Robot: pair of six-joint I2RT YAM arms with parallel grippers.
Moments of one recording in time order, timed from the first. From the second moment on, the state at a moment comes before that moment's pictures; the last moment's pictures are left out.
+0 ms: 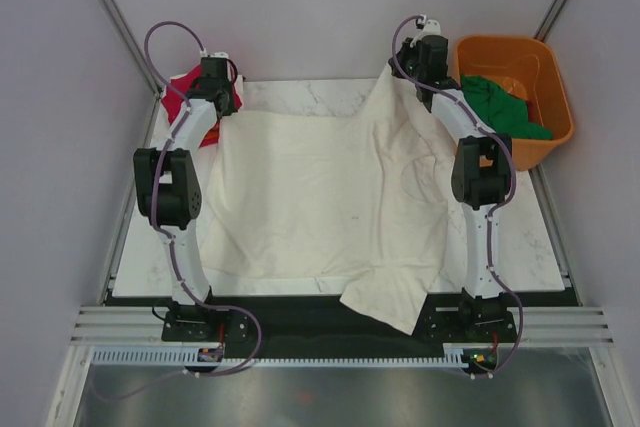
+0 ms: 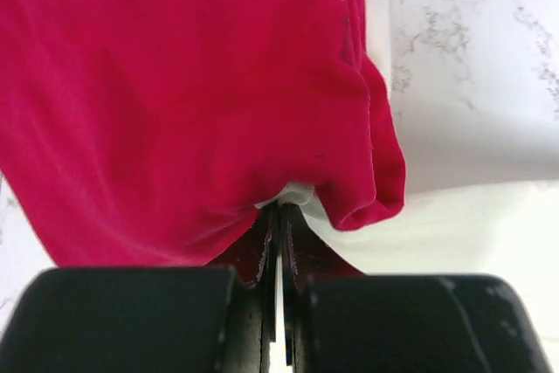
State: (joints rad) left arm -0.06 2.08 1.78 -0.41 -0.24 -0.08; right arm 0.14 2.37 2.09 0.04 -0.15 0.30
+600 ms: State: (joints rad) left arm -0.03 2.08 1.74 -0.40 -0.32 -0.09; right arm 0.14 2.39 2.04 0.05 -0.22 0.29
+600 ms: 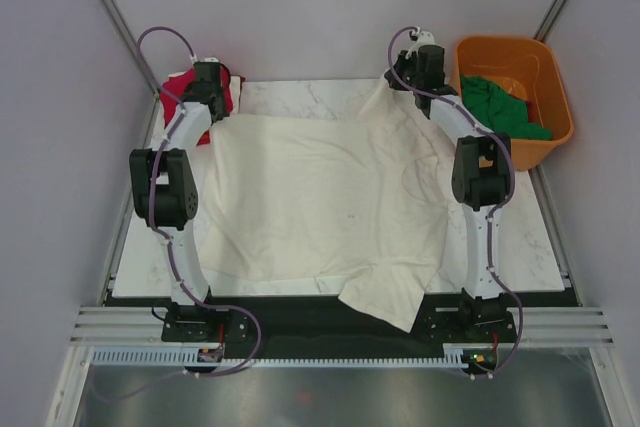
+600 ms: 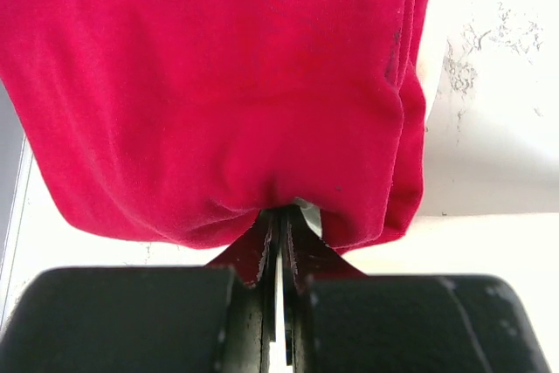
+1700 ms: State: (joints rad) left arm -0.01 1.60 1.14 -0.30 -0.31 -0.17; right arm 0.17 1.38 1.03 0.03 -0.11 0.26
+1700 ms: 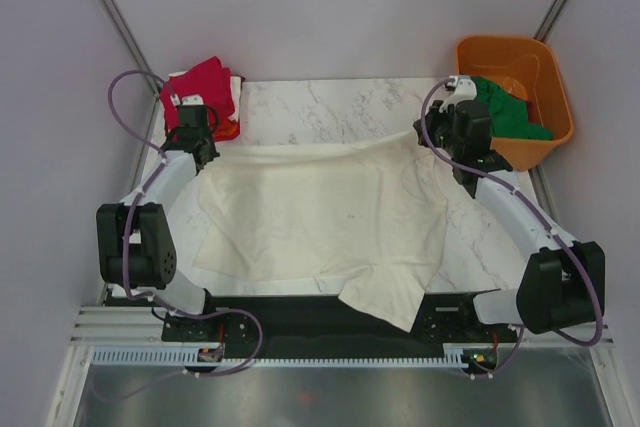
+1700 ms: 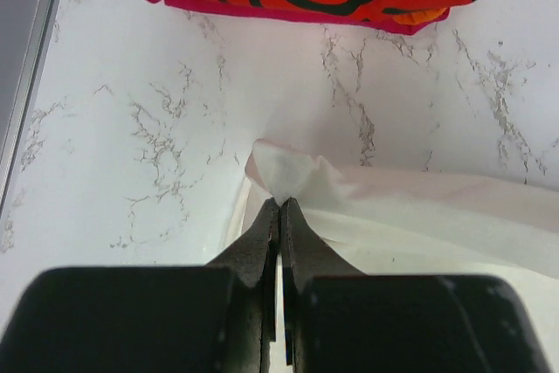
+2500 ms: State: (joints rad) left arm -0.01 1.45 0.90 -0.44 -0.35 -0.42; right arm 0.21 1.16 0.66 -0.19 0.12 0.53
